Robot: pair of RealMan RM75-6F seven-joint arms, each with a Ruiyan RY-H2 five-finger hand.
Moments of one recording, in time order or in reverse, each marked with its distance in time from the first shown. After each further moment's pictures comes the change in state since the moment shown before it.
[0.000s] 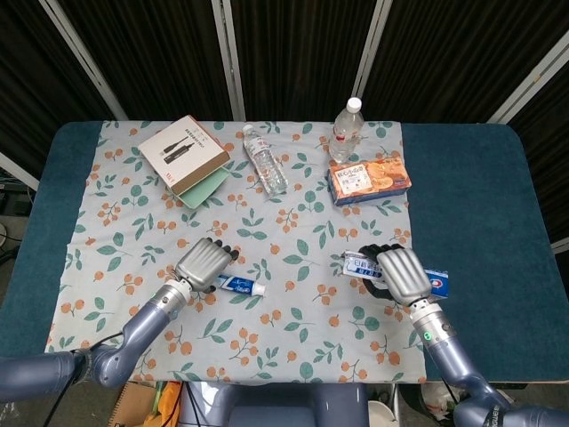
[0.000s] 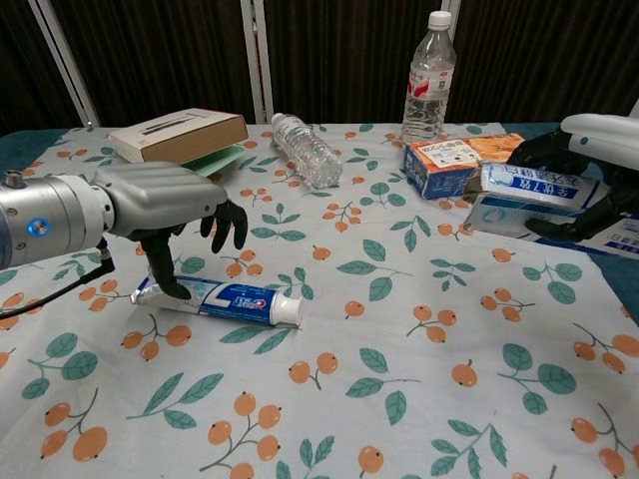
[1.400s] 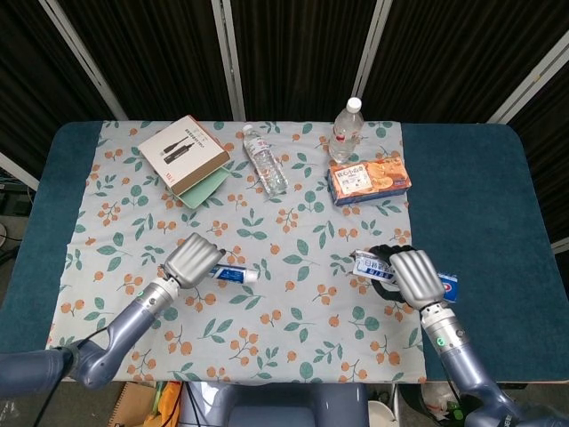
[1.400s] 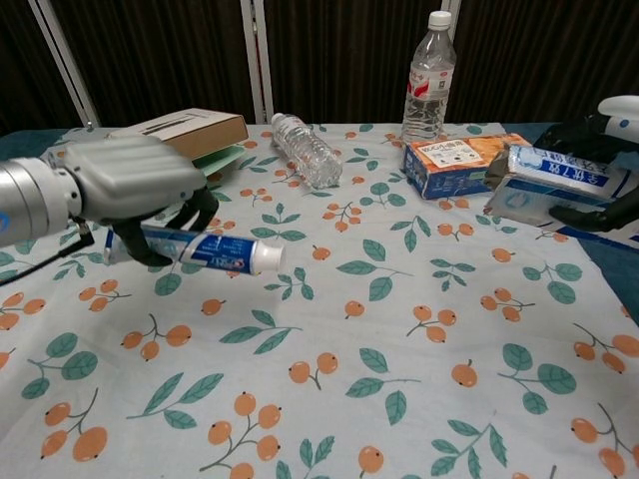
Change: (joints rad) left arm -0.034 0.092 0.123 0.030 0.229 0.143 -0.103; right arm -0.043 0.042 -0.015 -0.039 -0.065 0.057 0.079
